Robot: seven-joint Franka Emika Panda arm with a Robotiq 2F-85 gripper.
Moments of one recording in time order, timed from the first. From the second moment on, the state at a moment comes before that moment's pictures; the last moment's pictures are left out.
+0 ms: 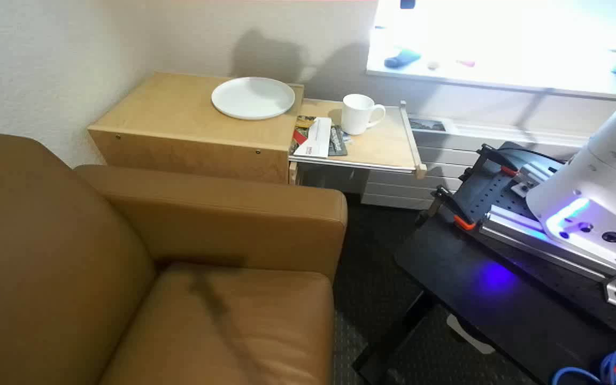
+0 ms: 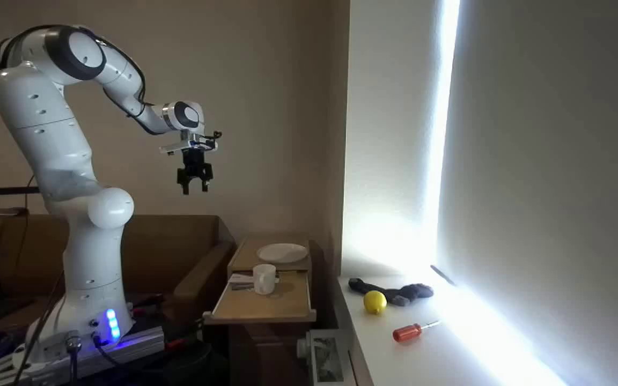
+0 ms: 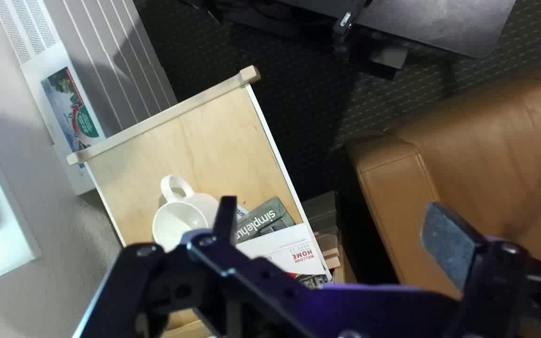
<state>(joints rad) 0.15 -0.34 0.31 -2.29 -0.07 1.77 0.15</state>
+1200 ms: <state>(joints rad) -0.11 -0.25 -0.07 -2.41 -0.04 1.78 0.30</state>
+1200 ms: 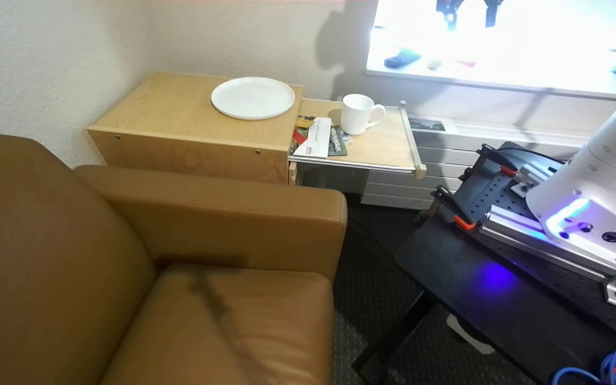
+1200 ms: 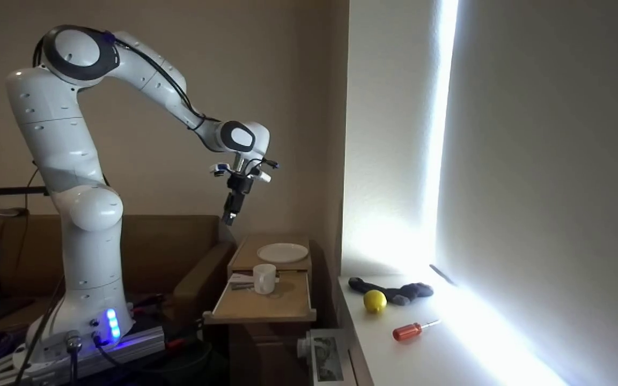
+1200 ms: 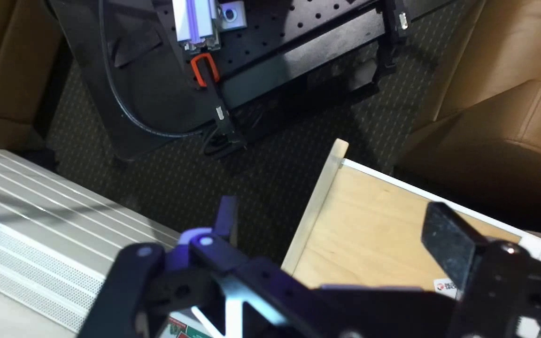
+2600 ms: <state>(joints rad) -0.25 0.11 -0.26 -2.40 0.22 1.87 0.55</state>
